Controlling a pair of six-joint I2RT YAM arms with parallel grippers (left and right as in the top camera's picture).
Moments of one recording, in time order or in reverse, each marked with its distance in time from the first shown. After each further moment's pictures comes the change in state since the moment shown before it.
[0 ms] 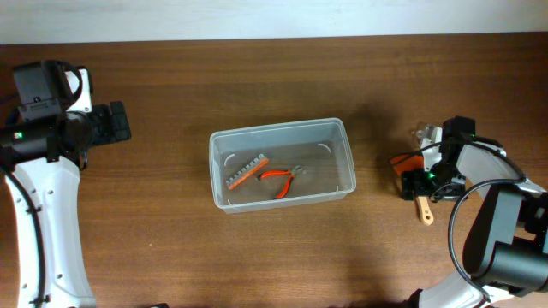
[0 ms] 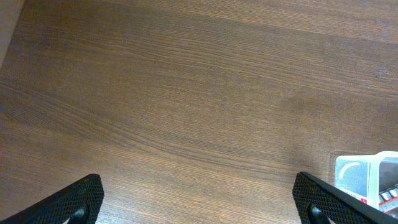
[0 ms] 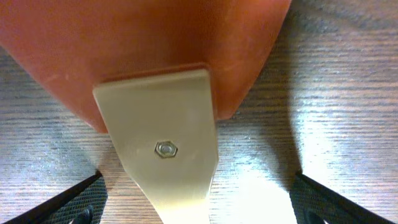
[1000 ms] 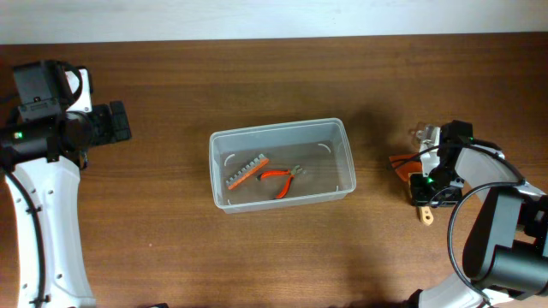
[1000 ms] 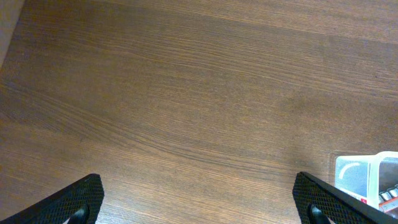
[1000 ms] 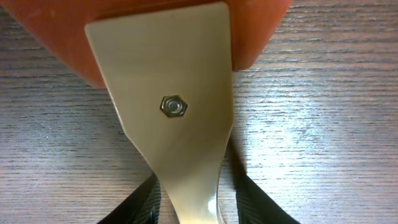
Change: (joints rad) left arm 0.000 0.000 0.000 0.000 0.000 0.000; right arm 0.003 -0.015 -0.035 -0.023 0.019 0.001
